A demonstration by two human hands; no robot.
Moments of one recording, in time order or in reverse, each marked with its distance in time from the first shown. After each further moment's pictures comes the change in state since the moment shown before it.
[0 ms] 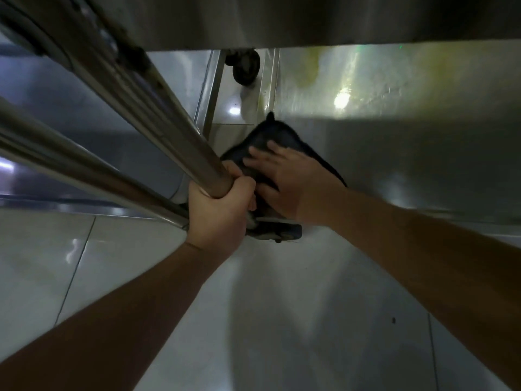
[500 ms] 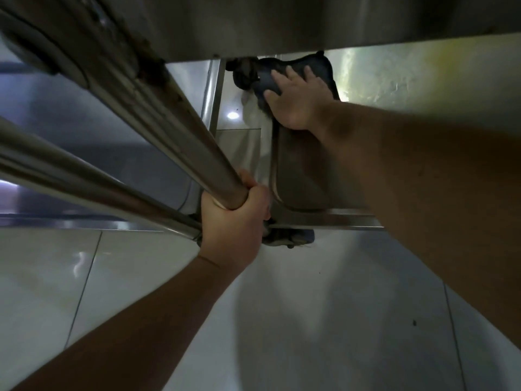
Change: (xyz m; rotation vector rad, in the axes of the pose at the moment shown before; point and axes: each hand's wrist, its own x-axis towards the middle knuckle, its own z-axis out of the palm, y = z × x) left_hand 0.000 -0.002 -0.003 -0.002 -0.047 -0.011; right_hand 0.131 0.064 -0.047 0.039 0.097 0.466
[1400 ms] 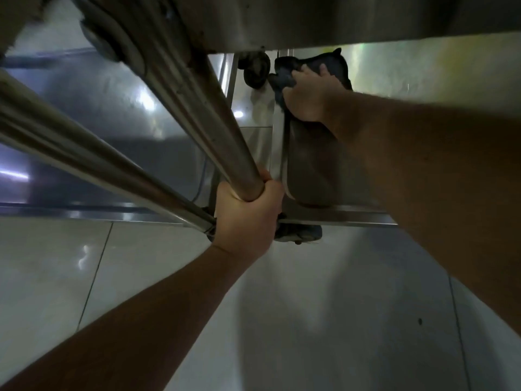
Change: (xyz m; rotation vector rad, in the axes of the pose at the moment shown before) left_hand -0.004 0.007 0.002 0.041 0.067 -0.088; right_hand 0.005 0.000 -0.004 0.001 -0.045 0.041
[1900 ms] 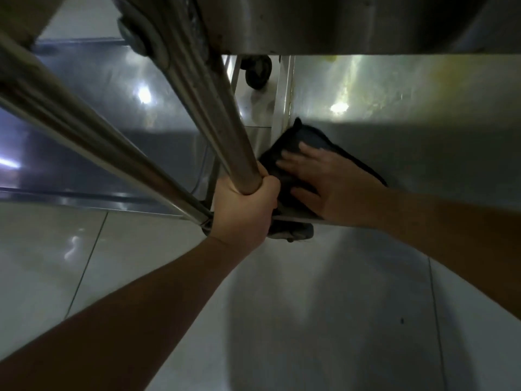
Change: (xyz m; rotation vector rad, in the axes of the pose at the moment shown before) left_hand 0.002 -0.002 0.000 -0.003 0.005 0.036; right_hand -0.154 0.043 0.039 -0.143 -0.037 -0.564
